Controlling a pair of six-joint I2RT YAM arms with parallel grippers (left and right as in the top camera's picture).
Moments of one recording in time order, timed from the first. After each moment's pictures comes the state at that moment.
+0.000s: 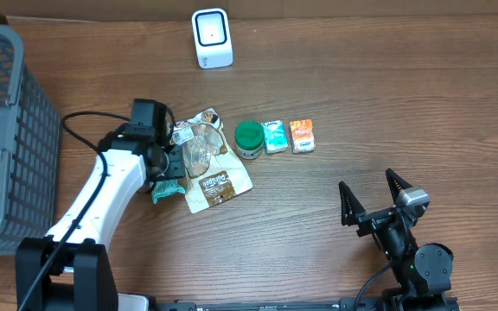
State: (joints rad) left arm -0.13 1.58 1.01 -0.76 -0.03 -0.26; right arm 0.13 0.01 0.02 -0.02 -0.18 0.17
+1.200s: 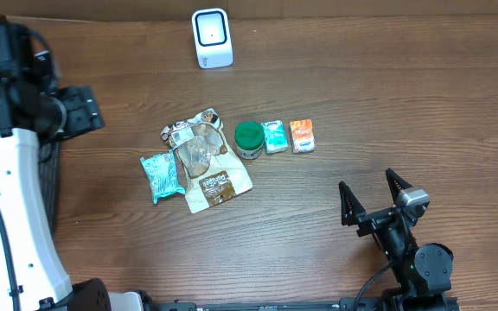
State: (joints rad) left arm 0.26 1.57 1.91 -1.52 0.01 -0.17; right arm 0.13 0.01 0.02 -0.02 -0.18 0.17
